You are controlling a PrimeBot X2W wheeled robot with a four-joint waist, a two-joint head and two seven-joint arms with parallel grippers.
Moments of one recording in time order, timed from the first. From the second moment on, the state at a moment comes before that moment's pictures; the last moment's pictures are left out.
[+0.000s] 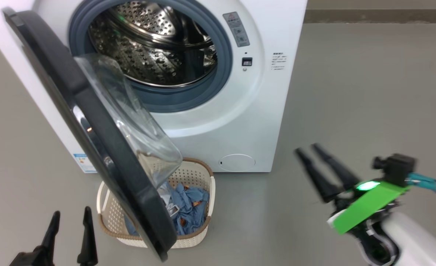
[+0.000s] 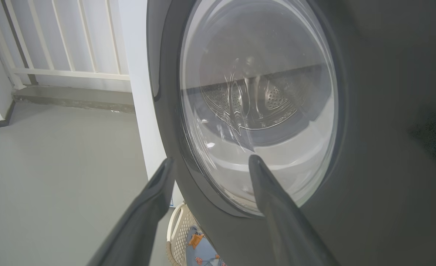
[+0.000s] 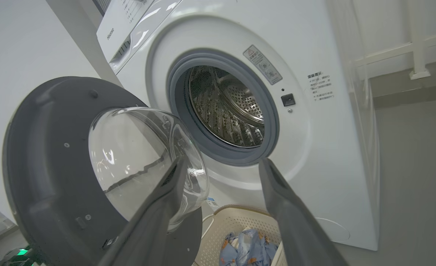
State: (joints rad) left arm 0.05 0.03 0.07 0.12 -0.20 -0.04 -0.26; right arm -0.40 -0.45 0.66 0.21 1.11 0.13 -0.25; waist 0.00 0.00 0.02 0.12
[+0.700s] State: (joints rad) left arm 0.10 0.03 0.11 0.11 -0.20 -0.05 -0.26; right arm 0.06 -0.18 -0.03 0.12 0.32 0.13 -0.25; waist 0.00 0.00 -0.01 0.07
